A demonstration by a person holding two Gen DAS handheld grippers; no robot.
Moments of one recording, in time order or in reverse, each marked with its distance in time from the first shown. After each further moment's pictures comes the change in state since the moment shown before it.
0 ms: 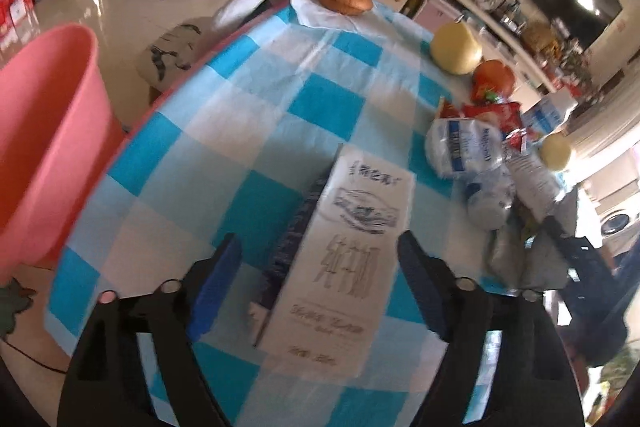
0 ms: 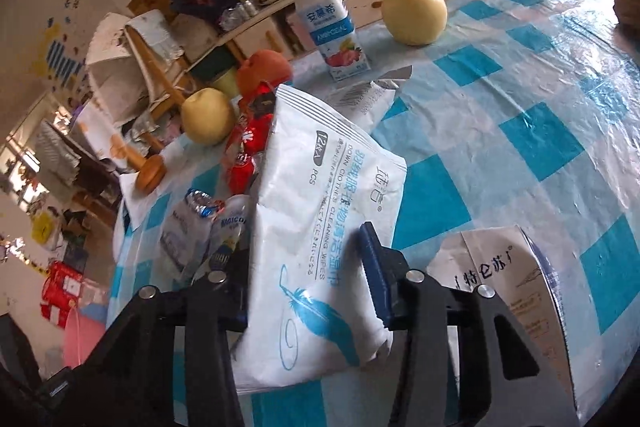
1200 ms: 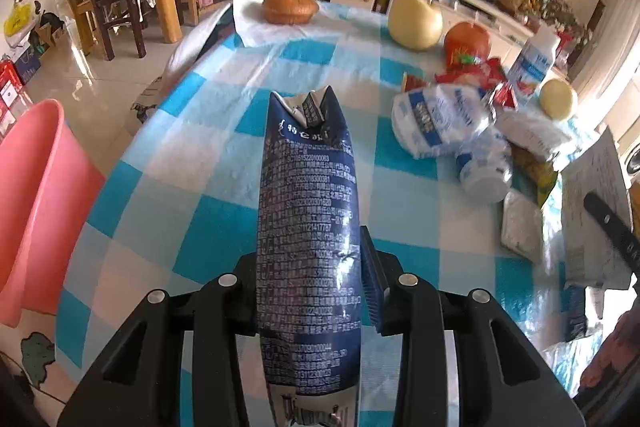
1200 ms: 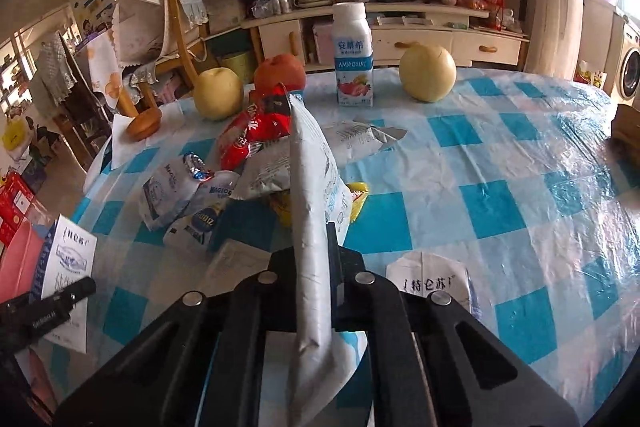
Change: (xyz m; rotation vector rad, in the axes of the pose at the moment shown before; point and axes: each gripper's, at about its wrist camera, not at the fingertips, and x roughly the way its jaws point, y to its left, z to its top) left arm 0.006 -0.044 -0.015 0.214 -0.094 0.055; right arm -0.035 0.018 -0.013 -0.337 -0.058 -0.140
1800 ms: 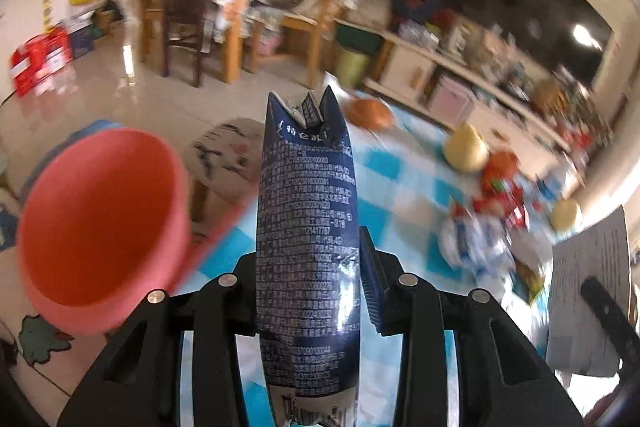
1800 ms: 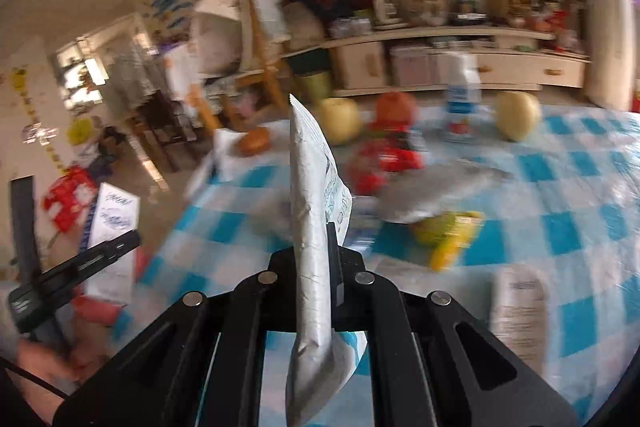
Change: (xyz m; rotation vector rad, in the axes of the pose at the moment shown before) left arm -0.078 0.084 0.021 -0.255 -0.263 0.077; right arm -0.055 0.096 0.019 -0.075 -0.041 0.349
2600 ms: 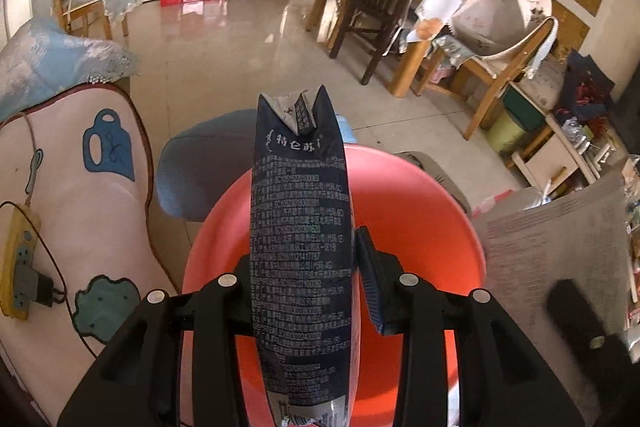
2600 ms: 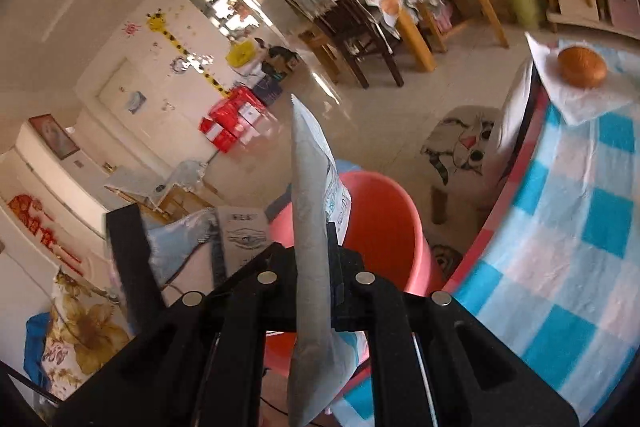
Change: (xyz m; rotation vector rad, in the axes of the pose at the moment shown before) left arm 0.005 0.210 0.028 -0.429 -0.011 0.374; right arm 0.167 0.260 -0.009 -0.074 0.357 0.576
